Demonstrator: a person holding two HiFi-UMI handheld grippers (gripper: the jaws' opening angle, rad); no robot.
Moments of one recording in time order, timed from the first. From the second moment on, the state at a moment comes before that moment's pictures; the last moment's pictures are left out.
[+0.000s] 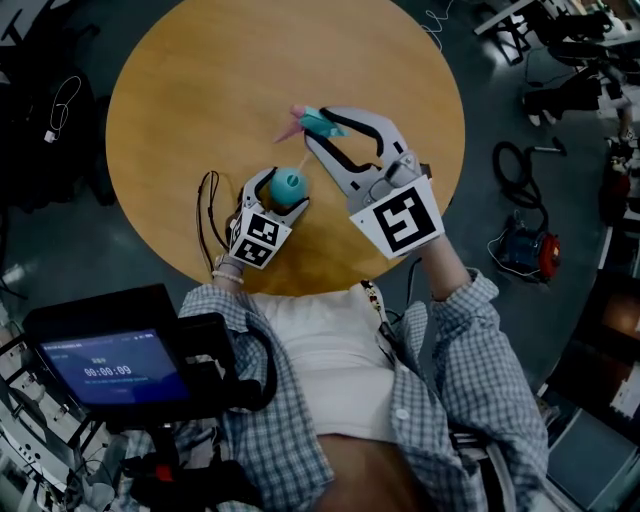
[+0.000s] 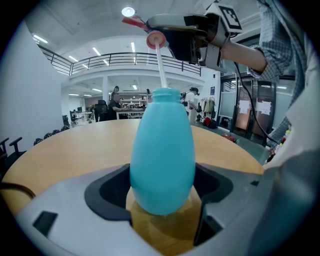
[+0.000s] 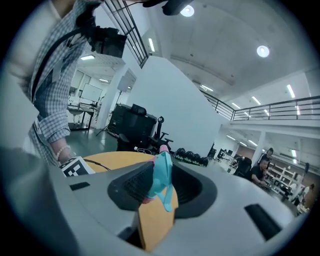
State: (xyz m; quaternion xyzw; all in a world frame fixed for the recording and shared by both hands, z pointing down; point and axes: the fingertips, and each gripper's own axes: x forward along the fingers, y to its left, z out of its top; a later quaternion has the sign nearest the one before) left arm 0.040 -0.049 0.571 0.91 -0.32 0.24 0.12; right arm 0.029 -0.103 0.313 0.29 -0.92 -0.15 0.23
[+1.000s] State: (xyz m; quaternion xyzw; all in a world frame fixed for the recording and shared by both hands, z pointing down) left arm 0.038 -0.046 0.569 0.91 -0.32 0.24 0.12; right arm -0.004 -0.044 0.410 0.28 -0.89 -0.26 0.27
